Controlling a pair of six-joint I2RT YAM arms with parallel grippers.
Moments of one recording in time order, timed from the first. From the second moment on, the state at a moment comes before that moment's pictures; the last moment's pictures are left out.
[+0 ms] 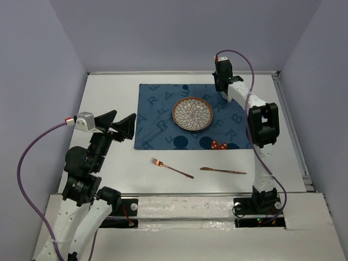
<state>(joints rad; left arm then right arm) -0.36 0.41 0.70 -0.02 -0.02 -0.38 0.26 2.25 1.96 -0.40 0.37 -0.02</state>
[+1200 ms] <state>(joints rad) -0.36 0.42 0.70 -0.03 -0.14 -0.35 0.85 1.51 1.03 -0.11 0.08 0.25</state>
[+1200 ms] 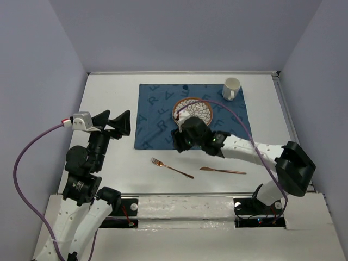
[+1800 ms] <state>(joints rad) -0.36 0.45 0.68 -0.03 -0.23 -0.32 1.14 1.59 0.84 -0.09 0.14 0.27</state>
